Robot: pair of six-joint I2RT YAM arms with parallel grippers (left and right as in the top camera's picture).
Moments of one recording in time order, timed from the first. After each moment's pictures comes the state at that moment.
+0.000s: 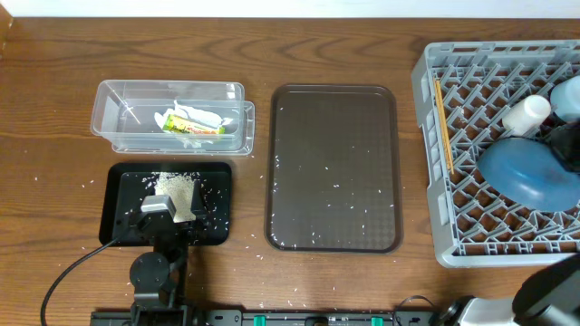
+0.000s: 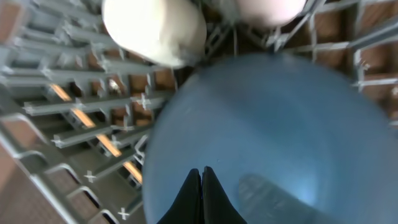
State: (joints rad) left arm 0.00 0.01 0.03 -0.12 -0.06 -0.15; right arm -0.61 1.62 1.38 -0.94 -0.20 0.33
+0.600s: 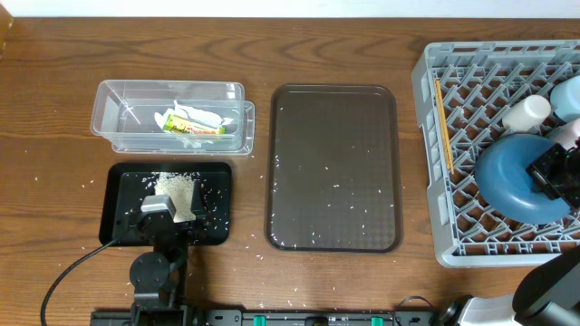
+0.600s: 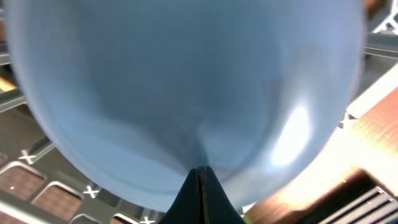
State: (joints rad) left arm 0.00 0.01 0.03 -0.12 -0.06 -0.15; right arm -0.57 1.63 1.38 -1.25 -0.02 0.37
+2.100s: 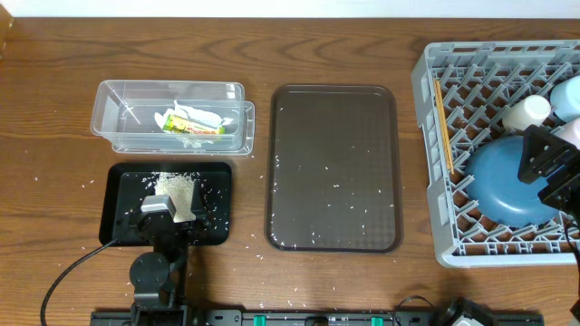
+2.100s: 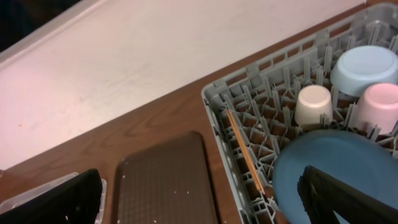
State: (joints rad) left arm 0.00 0.01 0.03 -0.12 -0.06 -0.15; right arm -0.57 0.88 1.40 -1.02 -0.54 0.22
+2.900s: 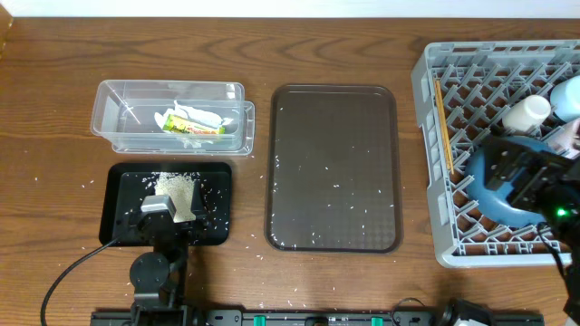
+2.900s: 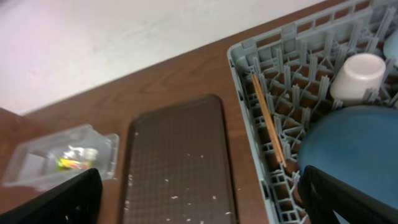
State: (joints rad) left arm 0.00 0.01 0.03 -0.12 -0.06 -0.15; right arm -0.30 0.89 1.37 -1.08 -0.41 0.22
